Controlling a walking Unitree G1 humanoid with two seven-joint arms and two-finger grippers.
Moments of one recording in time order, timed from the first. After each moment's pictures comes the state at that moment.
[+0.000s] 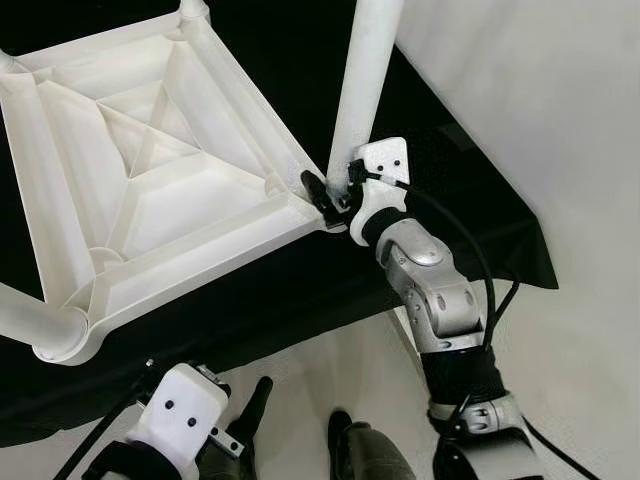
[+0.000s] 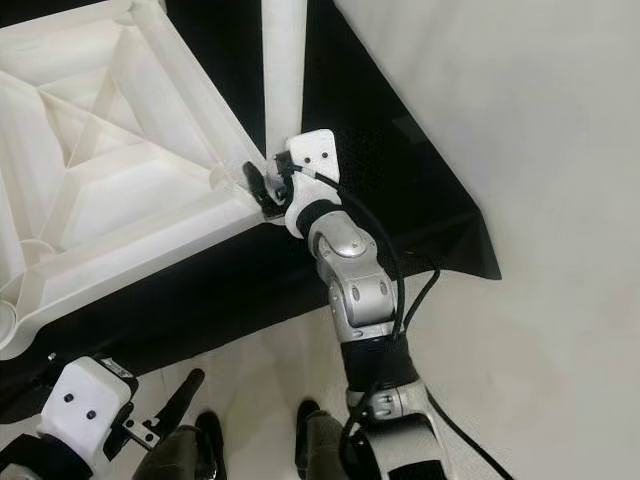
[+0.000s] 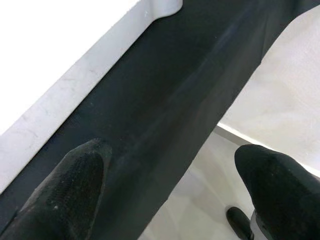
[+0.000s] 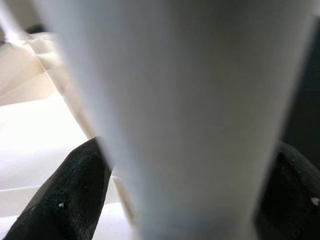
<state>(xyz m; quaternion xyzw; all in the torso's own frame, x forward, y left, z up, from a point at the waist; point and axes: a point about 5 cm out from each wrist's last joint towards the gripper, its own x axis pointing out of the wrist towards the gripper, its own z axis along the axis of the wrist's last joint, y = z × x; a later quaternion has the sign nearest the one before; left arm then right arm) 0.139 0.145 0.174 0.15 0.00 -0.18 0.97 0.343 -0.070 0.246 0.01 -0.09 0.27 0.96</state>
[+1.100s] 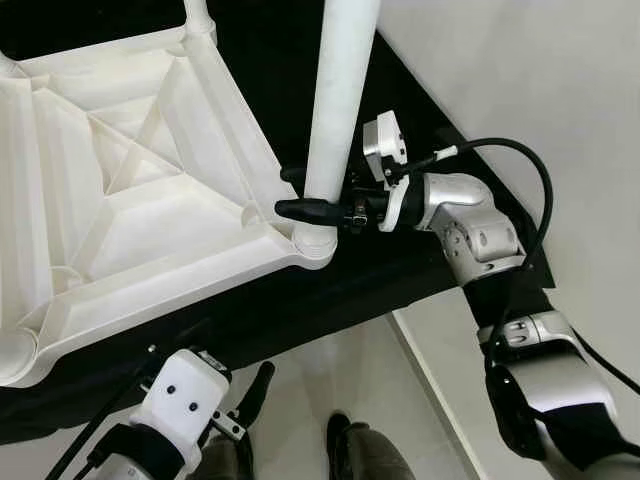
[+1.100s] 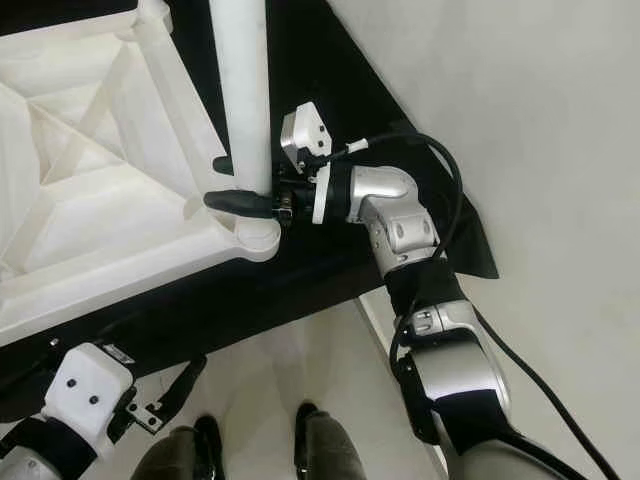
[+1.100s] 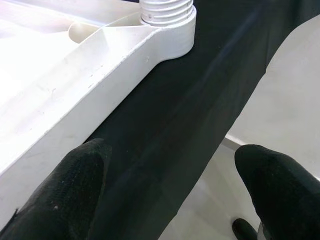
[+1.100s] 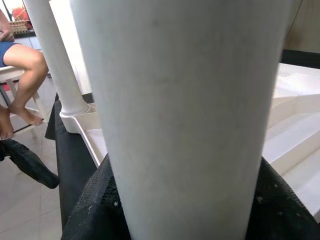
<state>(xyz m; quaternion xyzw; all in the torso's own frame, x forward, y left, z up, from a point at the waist) 0.150 0.146 0.174 0.15 -0.02 -0.18 0.97 0.353 -0.091 0.272 -0.09 -0.11 0.64 0.76</state>
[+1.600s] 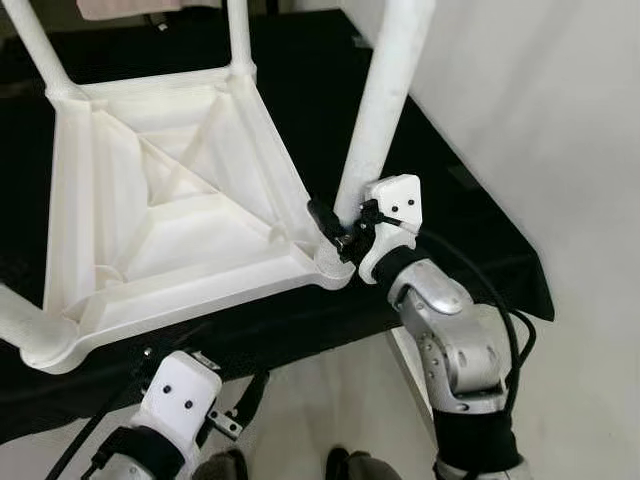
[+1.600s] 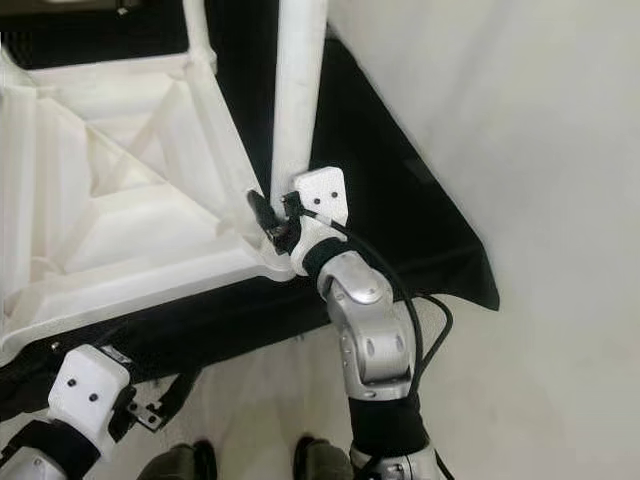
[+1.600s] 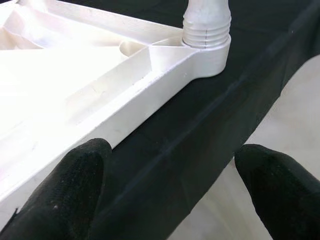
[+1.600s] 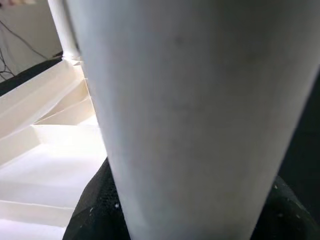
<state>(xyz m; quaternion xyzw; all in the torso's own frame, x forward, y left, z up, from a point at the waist) 0.156 0.149 0.159 0.11 -0.02 -0.17 0.98 0.309 -0.080 0.215 -0.01 -0.04 0.24 0.97</state>
